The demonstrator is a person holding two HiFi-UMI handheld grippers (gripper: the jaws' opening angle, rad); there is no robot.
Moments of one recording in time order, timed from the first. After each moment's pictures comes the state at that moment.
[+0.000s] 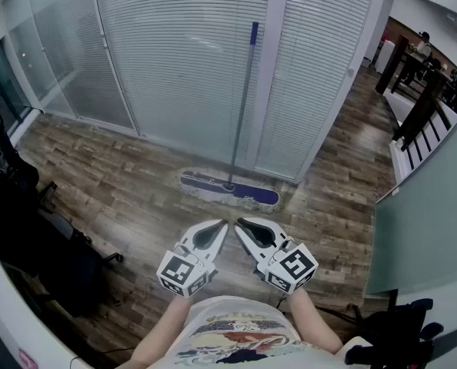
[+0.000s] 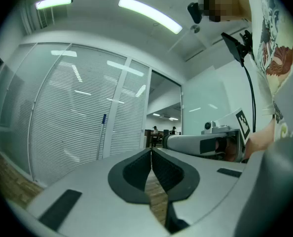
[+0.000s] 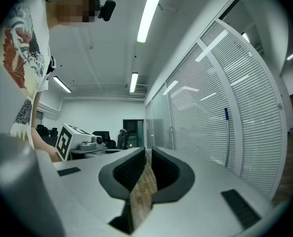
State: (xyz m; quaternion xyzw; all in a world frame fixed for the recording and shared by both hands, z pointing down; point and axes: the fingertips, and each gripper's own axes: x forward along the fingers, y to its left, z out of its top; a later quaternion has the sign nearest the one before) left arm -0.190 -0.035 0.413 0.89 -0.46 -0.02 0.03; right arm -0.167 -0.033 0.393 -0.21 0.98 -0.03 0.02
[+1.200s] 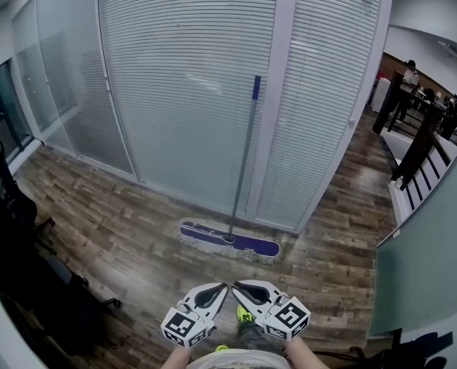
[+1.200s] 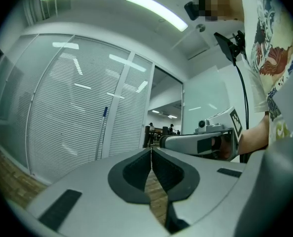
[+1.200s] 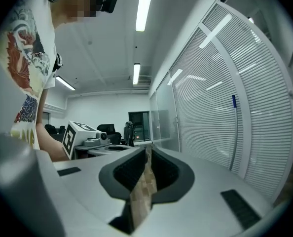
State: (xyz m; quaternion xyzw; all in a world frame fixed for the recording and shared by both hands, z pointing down) left arm -0.216 -0.072 0.438 0.89 -0.45 -0.01 0.06; right arm -0.199 -0.073 0.420 -0.17 0.98 -0.06 -0.03
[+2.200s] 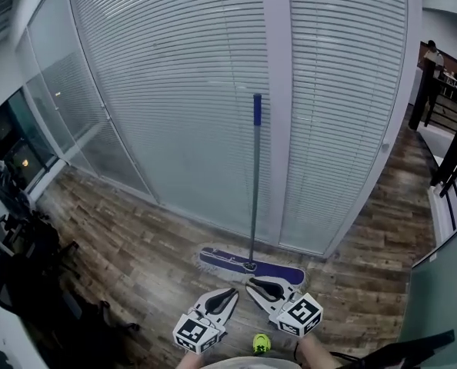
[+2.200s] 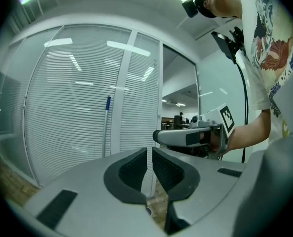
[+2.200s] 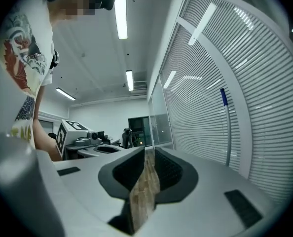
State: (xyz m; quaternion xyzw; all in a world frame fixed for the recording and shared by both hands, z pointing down) left arm -0.167 -0.388 0.436 0.87 -0.49 0.06 0.07; right arm -0.144 -0.415 0.415 -0.14 0.99 -0.08 0.00
